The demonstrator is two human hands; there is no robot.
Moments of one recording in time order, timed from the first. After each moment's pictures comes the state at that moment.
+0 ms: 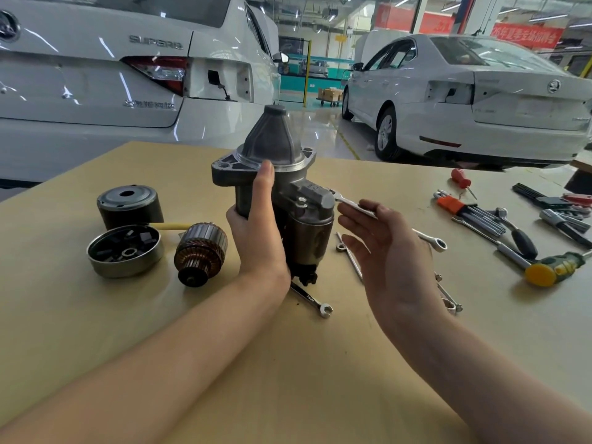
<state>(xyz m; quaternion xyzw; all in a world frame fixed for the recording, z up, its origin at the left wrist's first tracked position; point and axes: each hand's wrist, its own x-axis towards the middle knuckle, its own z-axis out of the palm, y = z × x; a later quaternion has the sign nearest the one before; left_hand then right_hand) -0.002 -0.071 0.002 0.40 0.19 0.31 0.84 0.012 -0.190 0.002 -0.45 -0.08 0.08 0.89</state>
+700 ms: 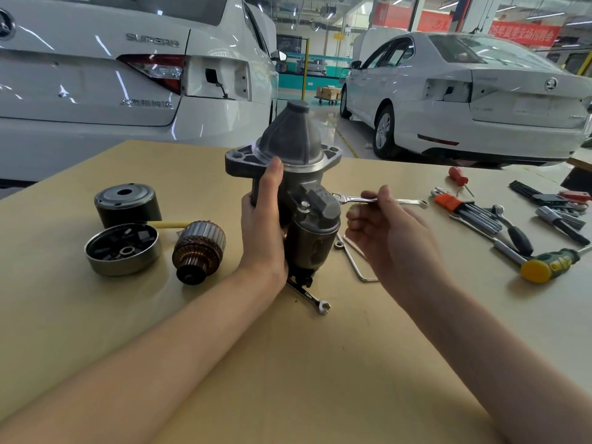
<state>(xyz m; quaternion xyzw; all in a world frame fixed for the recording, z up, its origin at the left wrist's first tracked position) 0.003 -0.066 -0.004 0.47 0.11 0.25 0.84 0.037 -0.199 0.010 -0.49 -0.13 0.13 0.85</state>
